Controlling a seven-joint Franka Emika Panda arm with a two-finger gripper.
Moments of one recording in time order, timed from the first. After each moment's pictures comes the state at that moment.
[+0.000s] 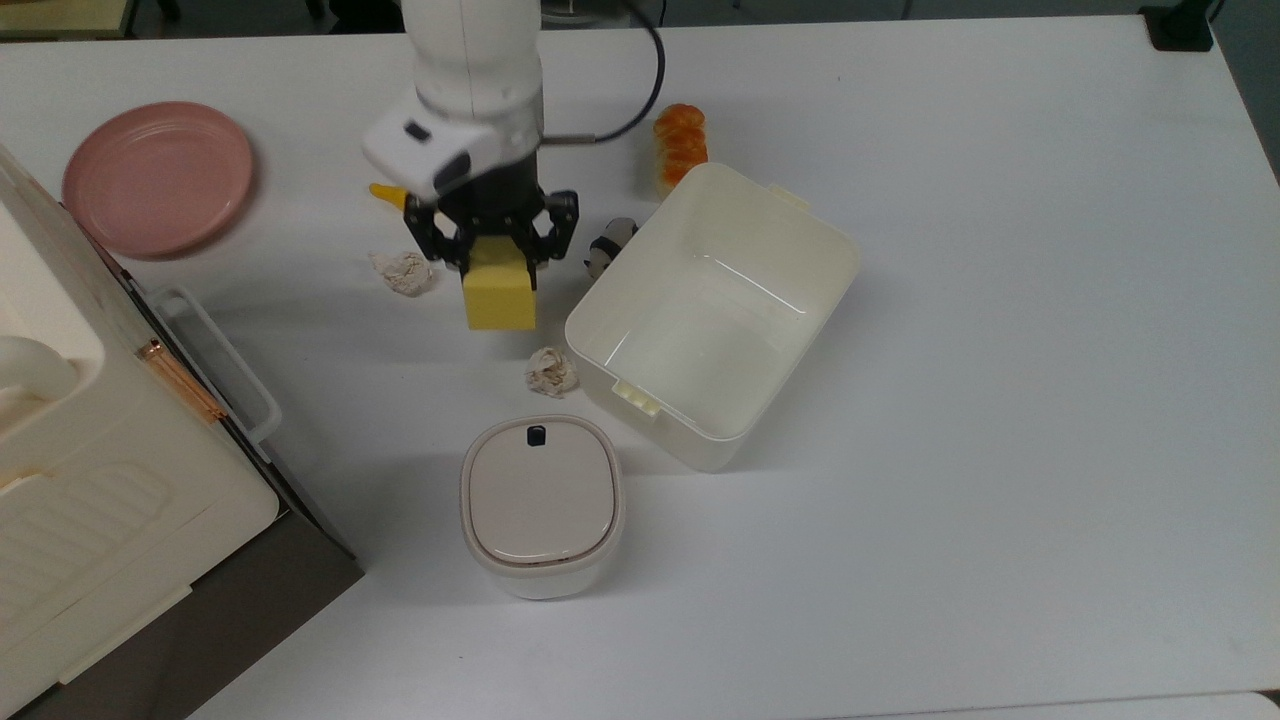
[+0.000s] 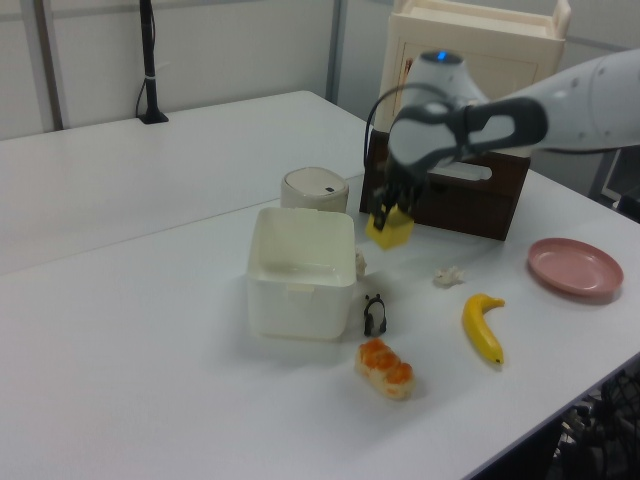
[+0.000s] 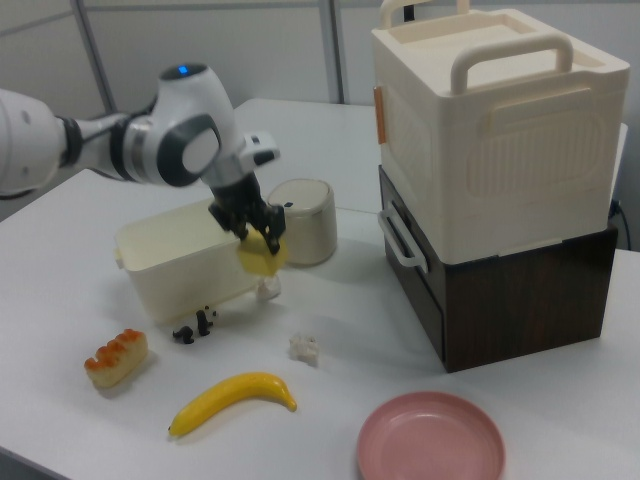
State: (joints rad) arm -0.04 0.18 0.01 -1.86 -0.07 2.26 -0.05
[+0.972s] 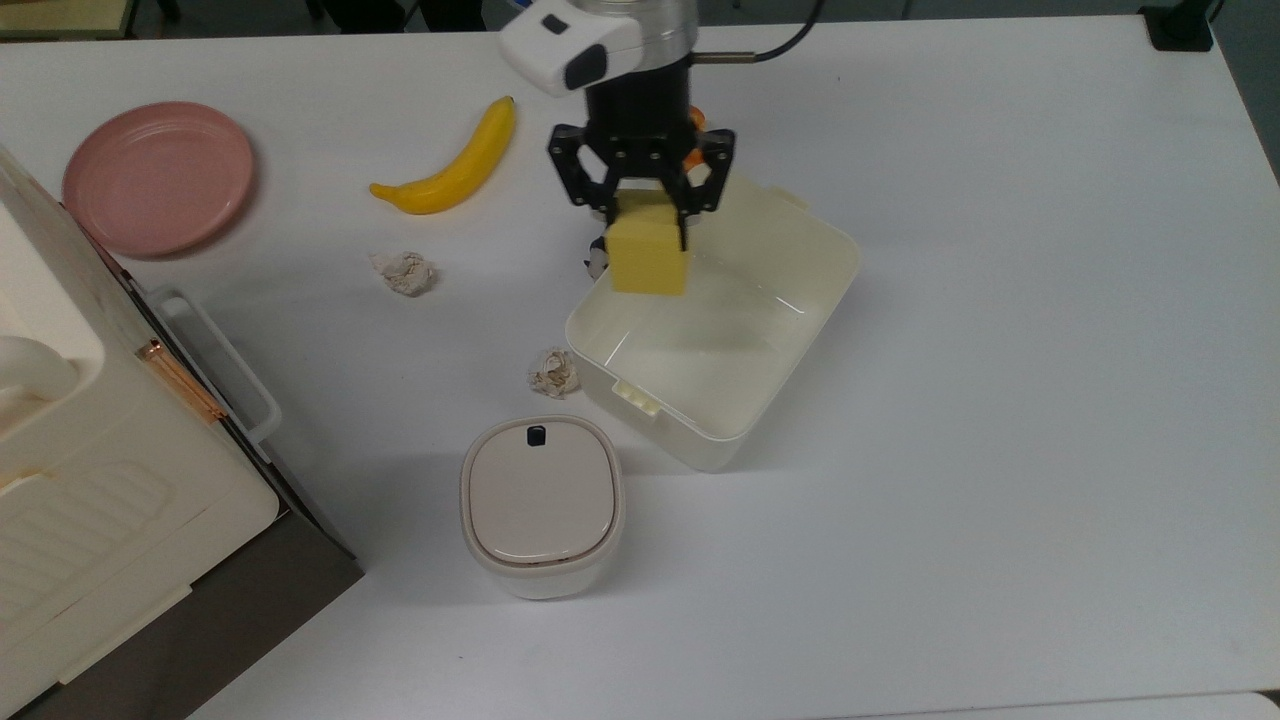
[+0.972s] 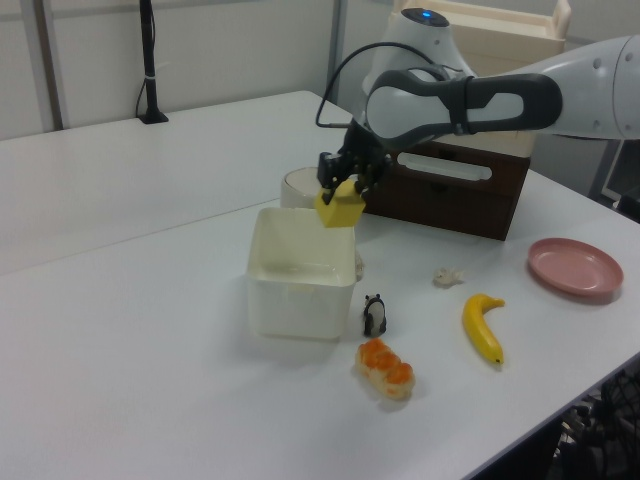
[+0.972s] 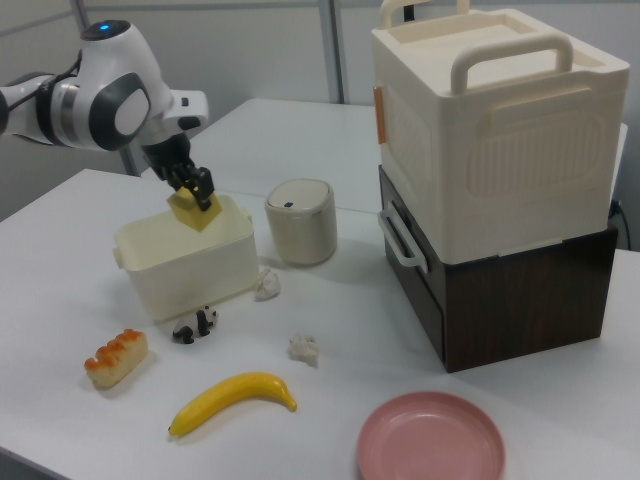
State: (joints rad) arm 0.10 0.10 0.06 -1.84 0.03 2.26 0.28
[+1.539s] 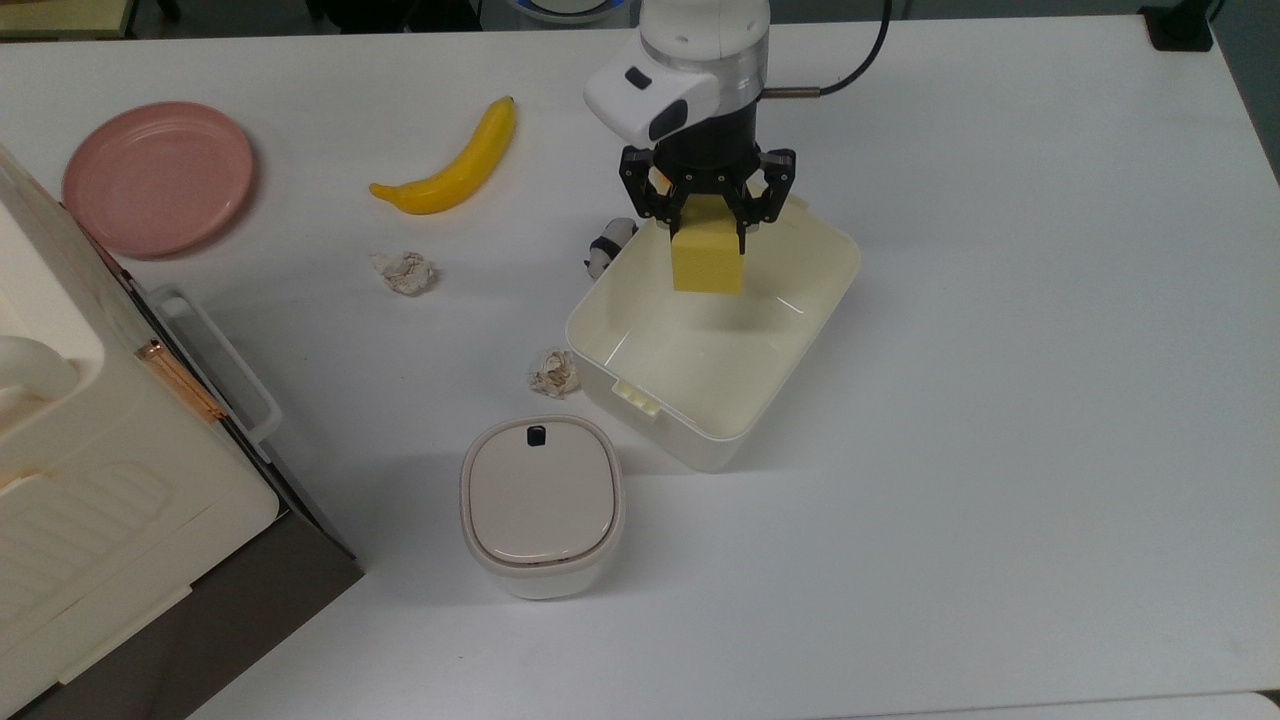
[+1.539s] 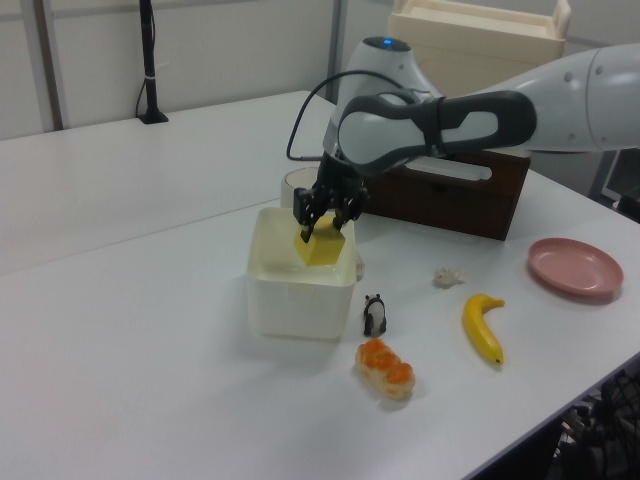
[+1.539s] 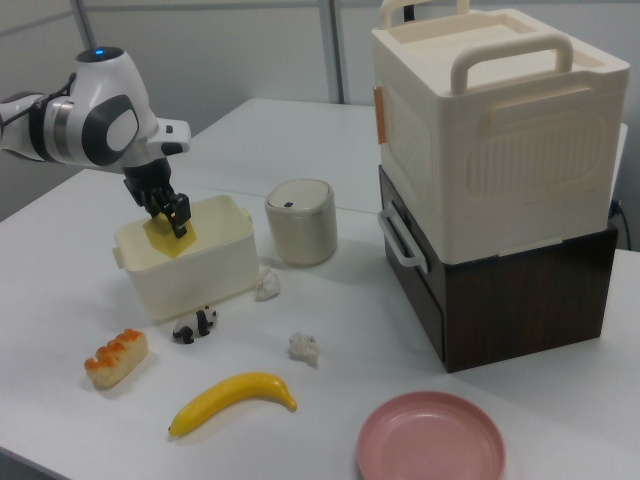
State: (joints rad) arm 0.18 0.16 0.06 -1.85 0.04 2.20 0.33
